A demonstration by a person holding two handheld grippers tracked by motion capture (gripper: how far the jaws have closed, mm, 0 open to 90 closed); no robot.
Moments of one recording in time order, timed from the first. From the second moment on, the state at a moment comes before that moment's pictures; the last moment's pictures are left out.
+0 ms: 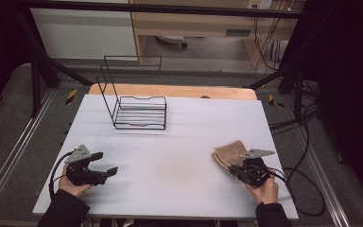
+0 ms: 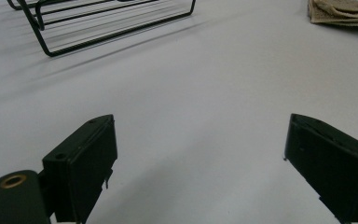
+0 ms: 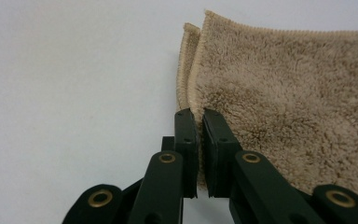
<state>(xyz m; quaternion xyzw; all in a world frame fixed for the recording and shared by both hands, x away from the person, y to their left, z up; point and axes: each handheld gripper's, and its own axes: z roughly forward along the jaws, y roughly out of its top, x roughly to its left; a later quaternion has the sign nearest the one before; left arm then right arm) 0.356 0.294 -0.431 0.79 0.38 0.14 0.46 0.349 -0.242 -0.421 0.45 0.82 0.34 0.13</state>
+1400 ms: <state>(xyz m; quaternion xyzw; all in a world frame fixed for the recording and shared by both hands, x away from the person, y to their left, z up) 0.356 0.293 -0.431 0.79 0.37 0.14 0.46 0.406 -0.201 -0.444 0.44 0.82 0.29 0.22</state>
